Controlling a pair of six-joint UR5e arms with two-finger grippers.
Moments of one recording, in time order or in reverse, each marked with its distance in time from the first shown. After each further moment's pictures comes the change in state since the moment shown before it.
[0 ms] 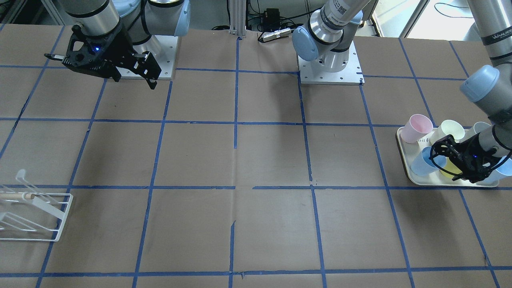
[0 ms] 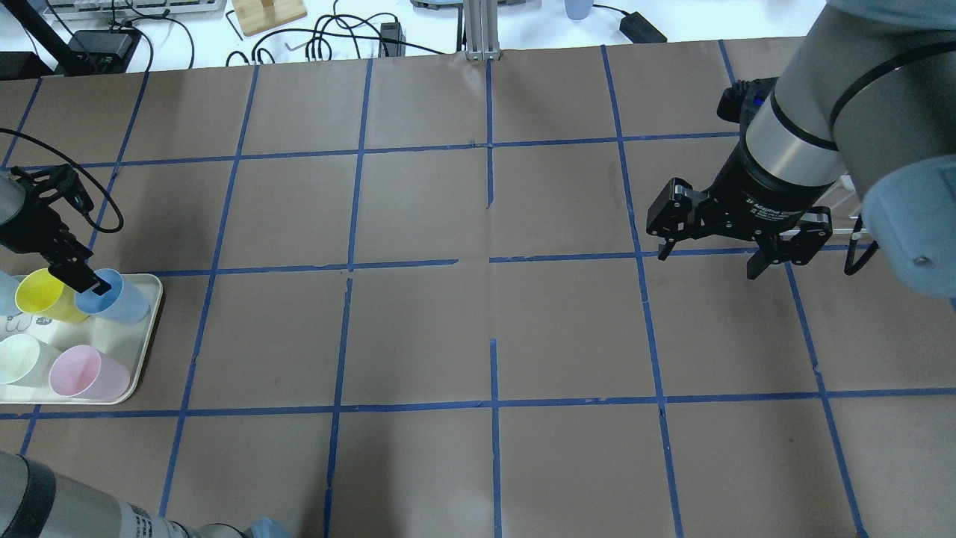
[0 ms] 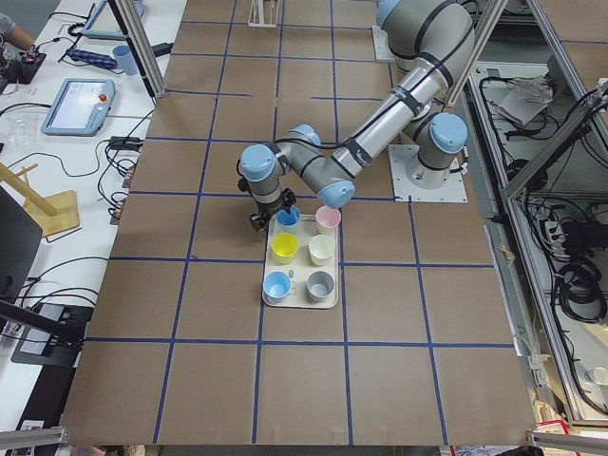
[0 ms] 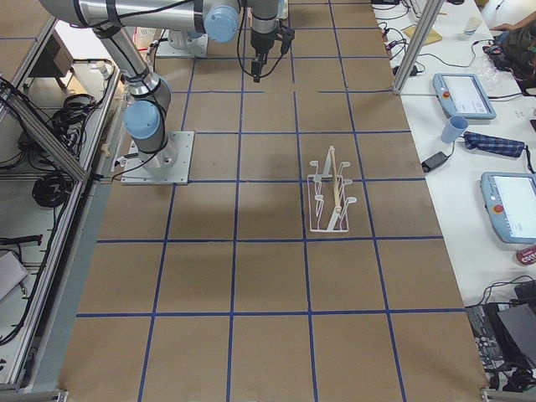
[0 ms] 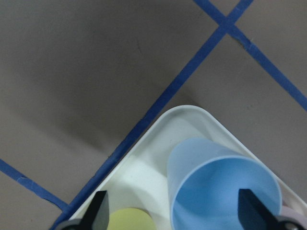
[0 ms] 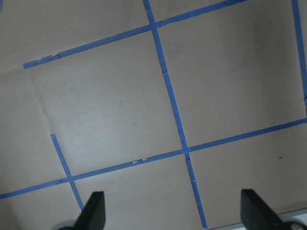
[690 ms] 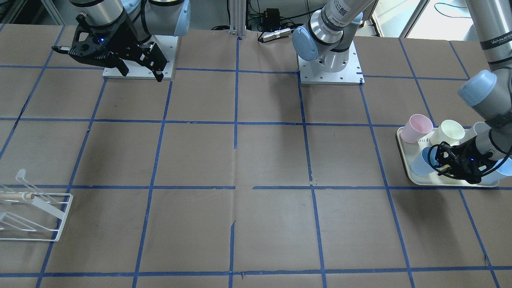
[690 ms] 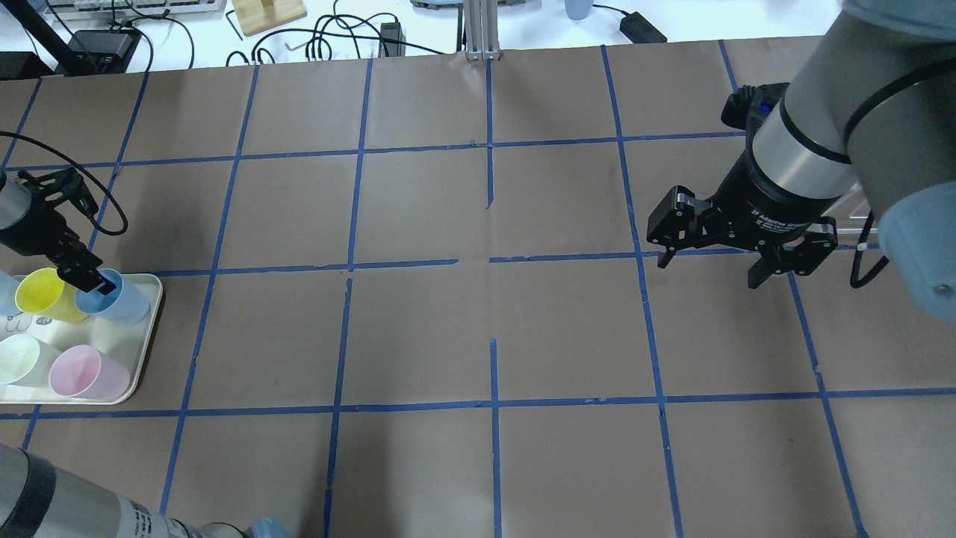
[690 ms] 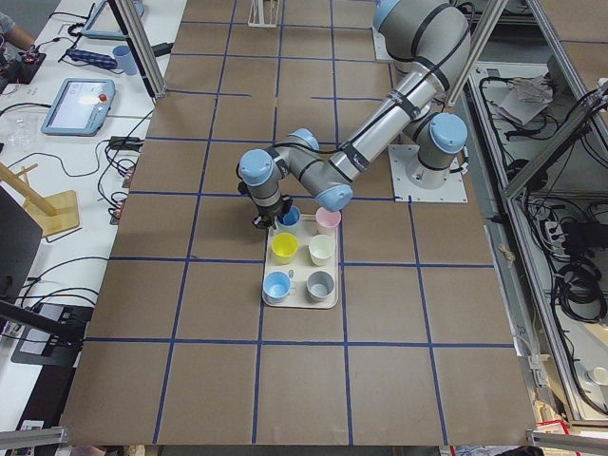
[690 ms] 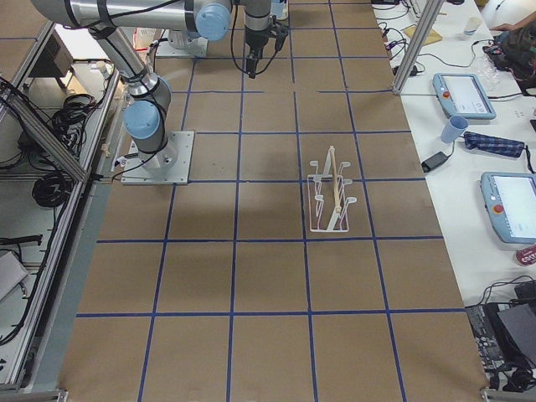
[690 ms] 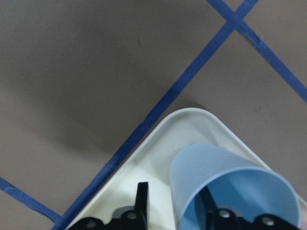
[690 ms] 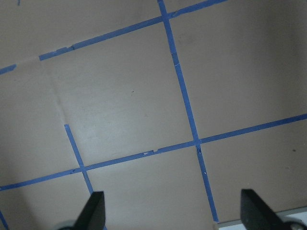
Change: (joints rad) left arm -0.001 -0.015 -0.004 0.005 0.000 -0.002; right arm 0.000 -0.043 0.027 0.001 0.065 0.001
